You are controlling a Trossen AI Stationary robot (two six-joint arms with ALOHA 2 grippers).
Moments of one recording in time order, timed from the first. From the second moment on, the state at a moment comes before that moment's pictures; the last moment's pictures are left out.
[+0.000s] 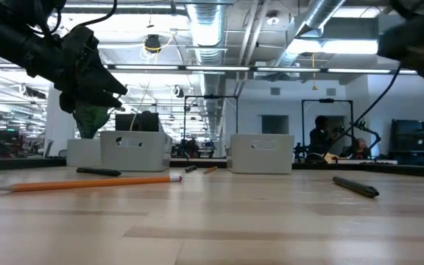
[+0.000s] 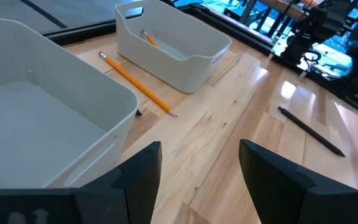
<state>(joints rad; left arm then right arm) -0.08 0.74 0.23 0.12 -0.46 -0.54 0.68 1.46 0.87 -0.92 0.28 2.05</state>
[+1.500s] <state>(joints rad) 0.04 0.81 0.27 0.72 -0.22 -0.65 -0.08 1.36 0.87 0.21 0.02 0.70</state>
